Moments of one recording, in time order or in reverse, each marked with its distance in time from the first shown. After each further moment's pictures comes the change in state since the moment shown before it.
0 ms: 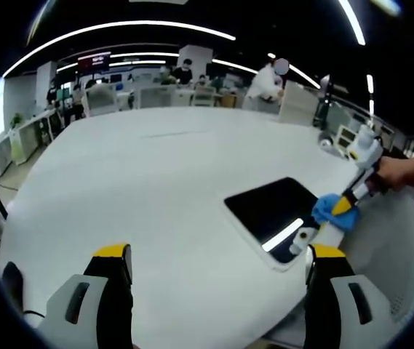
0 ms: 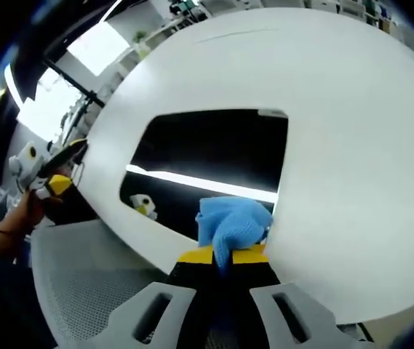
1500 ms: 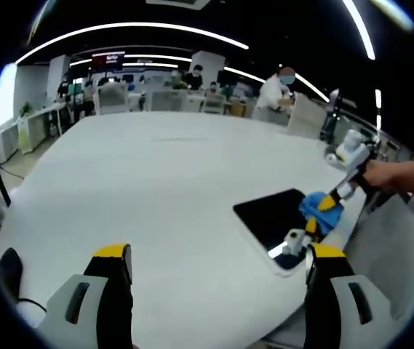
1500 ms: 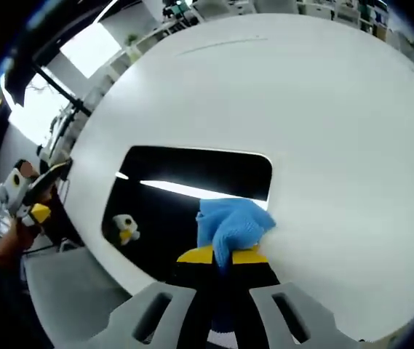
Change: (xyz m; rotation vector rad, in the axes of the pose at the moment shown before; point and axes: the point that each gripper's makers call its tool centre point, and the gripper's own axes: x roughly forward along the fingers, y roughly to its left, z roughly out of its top) left arm -0.009 0.010 0.004 -0.063 -0.047 0.030; right arm 0.012 -0.025 0.058 -0.006 -0.030 -0.075
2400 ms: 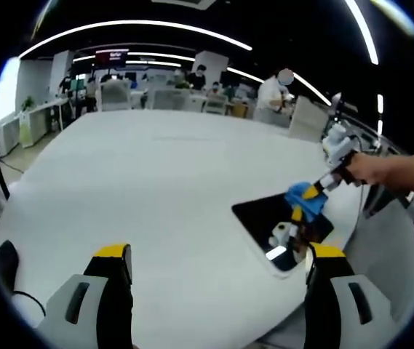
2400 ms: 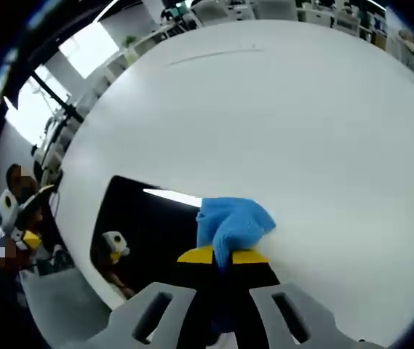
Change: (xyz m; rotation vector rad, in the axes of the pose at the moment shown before) left arm 0.001 -0.003 -0.003 -0.033 -0.004 -0.002; right arm 0.014 -0.019 0.051 -0.016 -0.027 -0.040
